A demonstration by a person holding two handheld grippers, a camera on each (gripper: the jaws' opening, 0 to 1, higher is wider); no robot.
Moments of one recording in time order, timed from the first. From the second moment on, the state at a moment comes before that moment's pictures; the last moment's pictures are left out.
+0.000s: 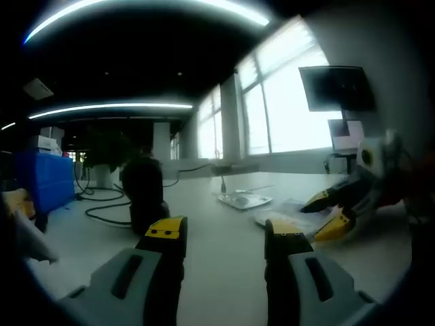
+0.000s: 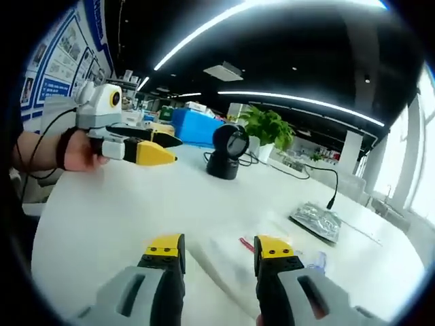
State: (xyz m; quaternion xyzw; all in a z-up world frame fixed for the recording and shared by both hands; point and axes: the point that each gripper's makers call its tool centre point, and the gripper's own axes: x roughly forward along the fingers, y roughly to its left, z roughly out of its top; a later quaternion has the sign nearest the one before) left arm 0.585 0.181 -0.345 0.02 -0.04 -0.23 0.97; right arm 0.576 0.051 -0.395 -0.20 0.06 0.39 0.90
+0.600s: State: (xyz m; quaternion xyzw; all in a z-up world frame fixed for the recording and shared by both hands) left arm 0.585 0.180 -0.346 0.02 -0.04 -0.24 0.97; right arm 0.579 0.056 -0.409 -0.20 0.09 0.38 0.90
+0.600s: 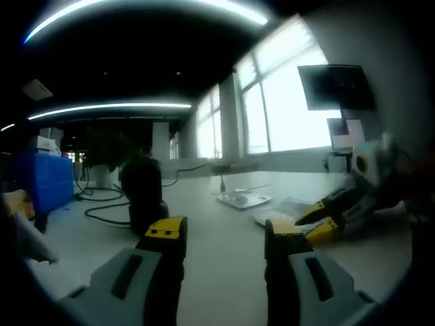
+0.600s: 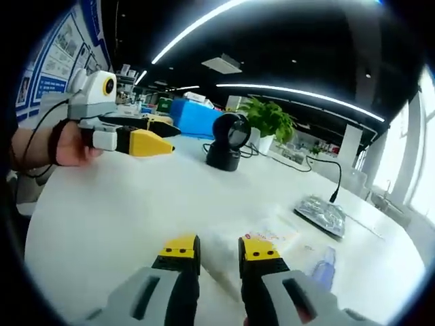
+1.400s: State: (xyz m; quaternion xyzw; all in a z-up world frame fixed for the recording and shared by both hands) left arm 0.585 0.180 -0.346 0.03 -0.04 -0.24 0.97; right arm 0.574 0.049 -0.389 -0.15 0.07 0.37 0.91
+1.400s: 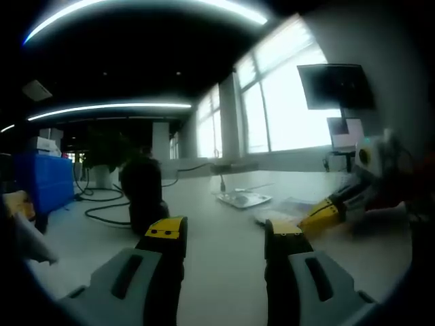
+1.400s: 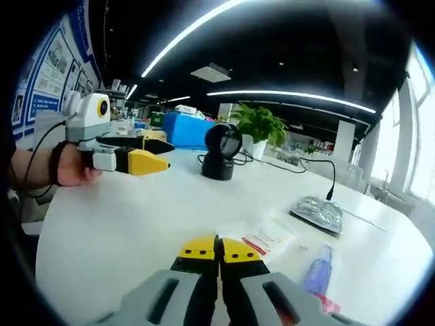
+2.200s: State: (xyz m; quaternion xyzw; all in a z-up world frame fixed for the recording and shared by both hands) left arm 0.585 0.179 -0.346 0.03 -0.04 -0.23 0.97; right arm 0.588 -0.003 -0.314 -0.03 0.00 0.29 0.96
